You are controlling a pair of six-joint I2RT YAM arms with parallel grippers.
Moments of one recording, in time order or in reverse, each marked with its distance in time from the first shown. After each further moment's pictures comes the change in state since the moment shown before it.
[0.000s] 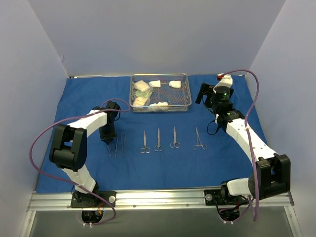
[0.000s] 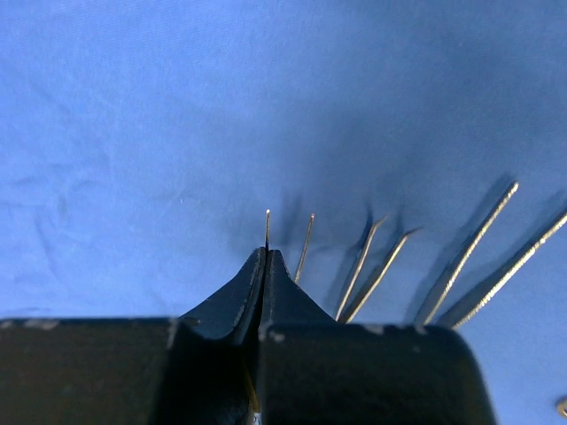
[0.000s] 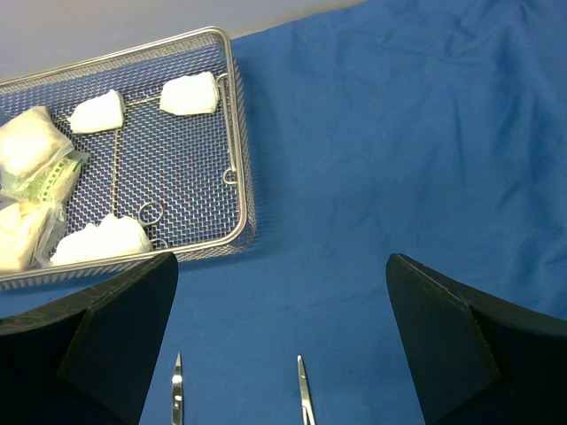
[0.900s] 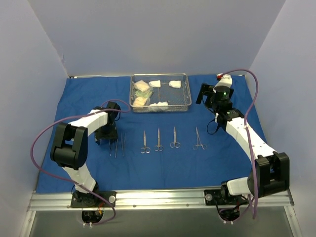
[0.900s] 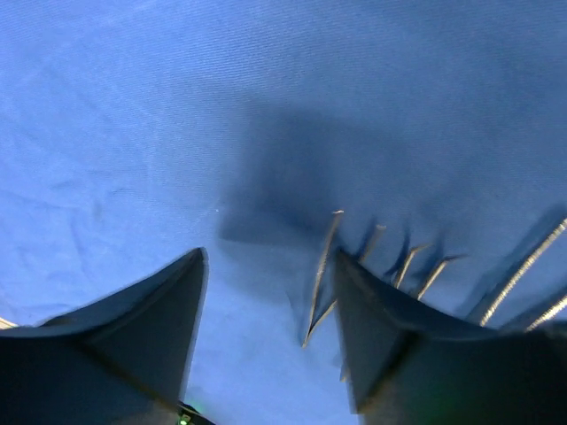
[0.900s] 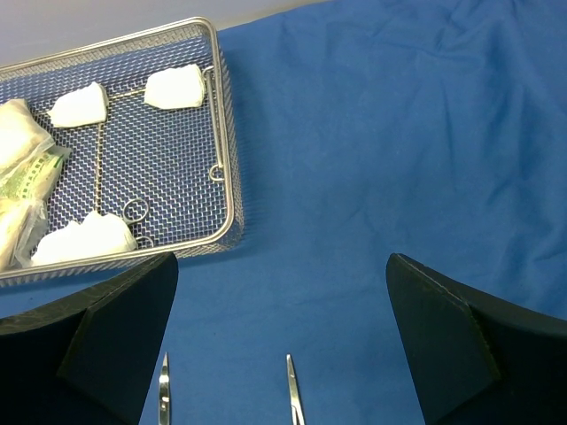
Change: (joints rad) left arm 0.002 0.032 0.002 0.000 -0.077 0.022; right arm -0.007 0.020 0.007 -0.009 0.008 -0.018
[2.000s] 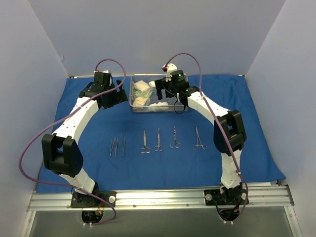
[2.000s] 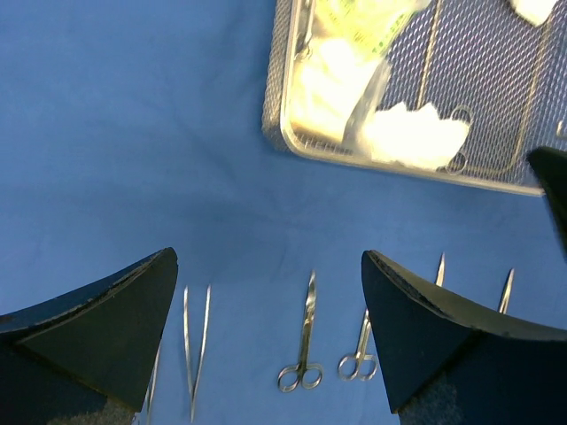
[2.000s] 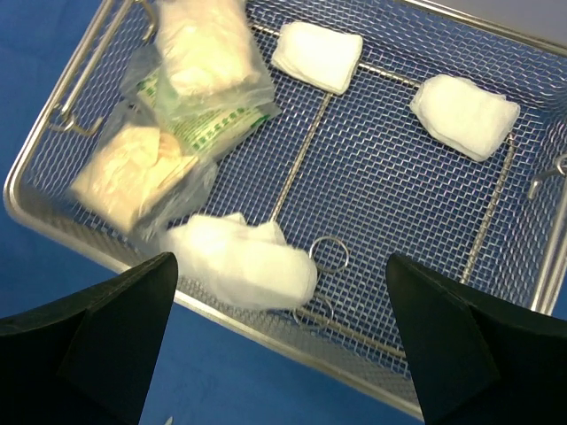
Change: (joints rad) left arm 0.033 -0.143 0.344 0.234 0.384 -0.043; right arm 0.260 0.648 0.634 -0.106 -0.248 -0.232
